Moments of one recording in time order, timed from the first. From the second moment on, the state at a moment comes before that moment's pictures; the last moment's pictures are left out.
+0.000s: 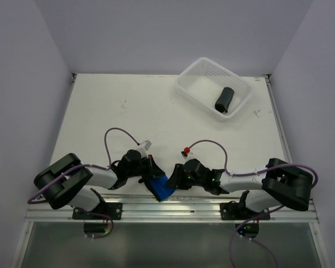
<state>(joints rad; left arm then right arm) -0.76 1.44 0.22 0.64 0.26 -0.90 1.12 1.38 0.39 0.29 0.00 1.14</state>
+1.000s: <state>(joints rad) -0.59 1.36 0.61 0.16 0.21 -0.72 1.48 1.74 1.11 -0.55 0.65 0.84</state>
